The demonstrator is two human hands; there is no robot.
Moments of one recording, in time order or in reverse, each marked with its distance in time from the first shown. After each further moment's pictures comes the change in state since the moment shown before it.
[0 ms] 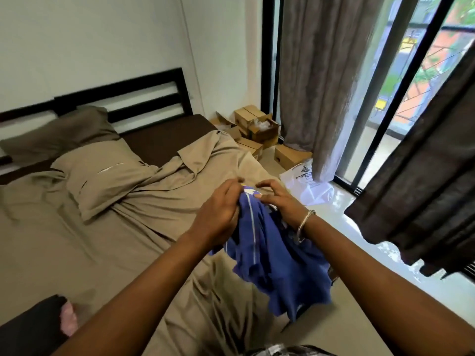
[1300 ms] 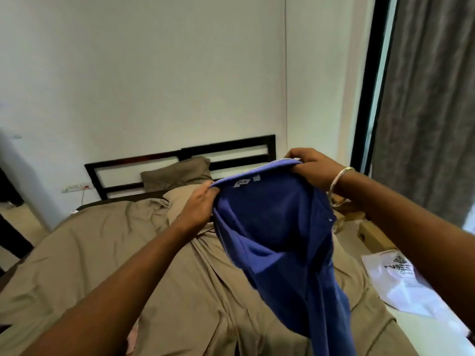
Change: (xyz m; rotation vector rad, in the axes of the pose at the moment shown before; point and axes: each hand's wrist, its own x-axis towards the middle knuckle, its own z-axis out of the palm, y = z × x) left_hand 0.003 0.013 -0.180 -0.348 0.523 -0.596; right_hand 0.089 -0.227 0.013 -0.629 -0.211 -0.516
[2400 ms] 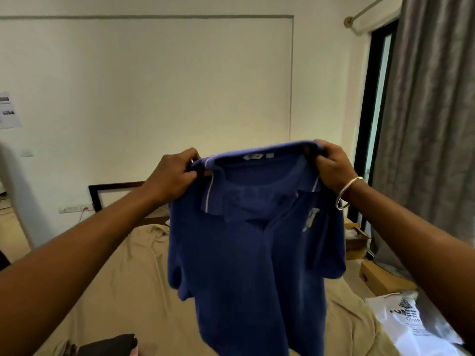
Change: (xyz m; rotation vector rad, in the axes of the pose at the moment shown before) left_hand 0.035 0.072 -0.163 0.677 0.143 0.541; right_hand 0.024 -0.071 -0.009 0.237 0.405 -0.300
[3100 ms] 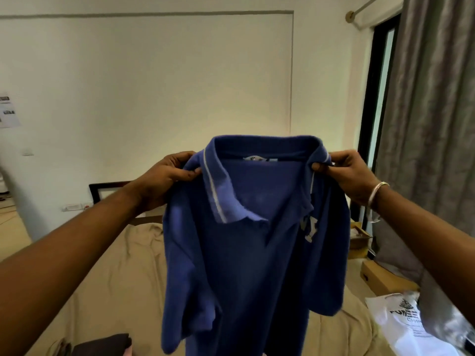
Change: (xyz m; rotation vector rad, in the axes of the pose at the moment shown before) left_hand -0.001 0.028 0.007 -1.051 -0.316 -0.238; right_hand -0.008 0.032 -0.050 0.352 -0.212 0.001
